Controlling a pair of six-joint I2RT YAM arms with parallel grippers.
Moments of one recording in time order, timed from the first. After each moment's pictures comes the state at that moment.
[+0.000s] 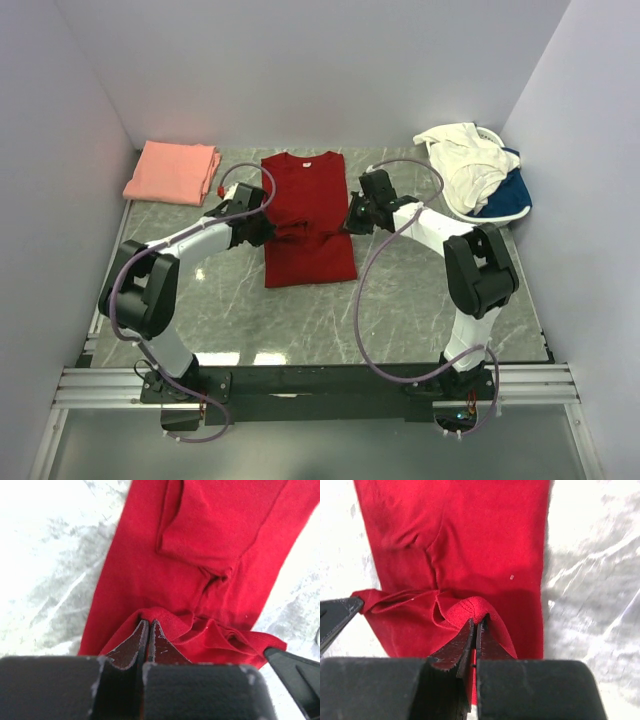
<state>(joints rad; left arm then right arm) -0.42 1.67 1.06 -0.26 -0.11 -1.02 0.44 1.82 1.23 -0.26 -0.16 0.67</state>
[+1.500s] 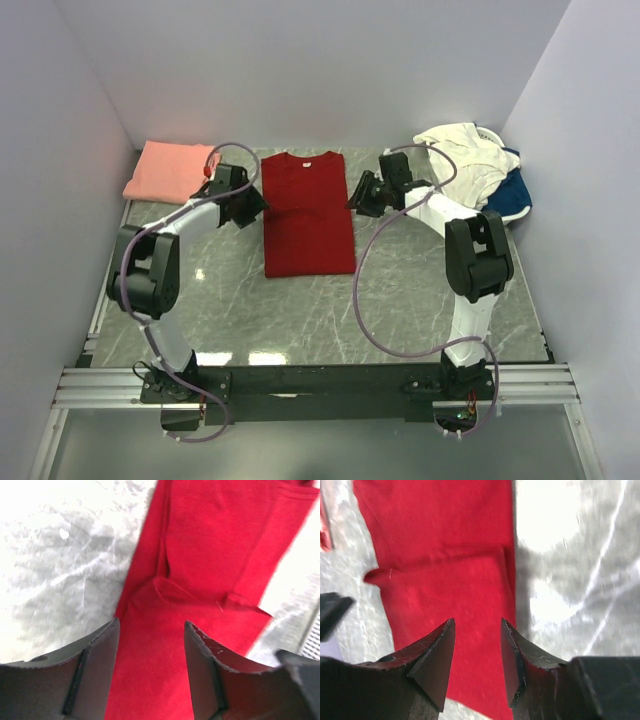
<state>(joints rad) -0.25 1.82 1.23 -0.22 0.01 -0.89 0.29 1.96 1.41 -0.26 -0.27 0.65</state>
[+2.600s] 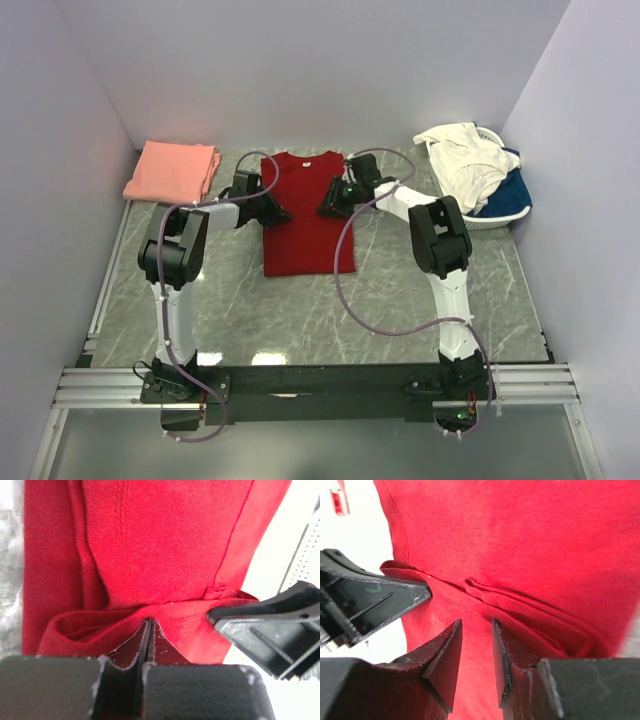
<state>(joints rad) -0.27 2.10 1.31 0.03 0.31 -0.94 0.37 2.31 1.71 -0.24 -0.47 0.65</state>
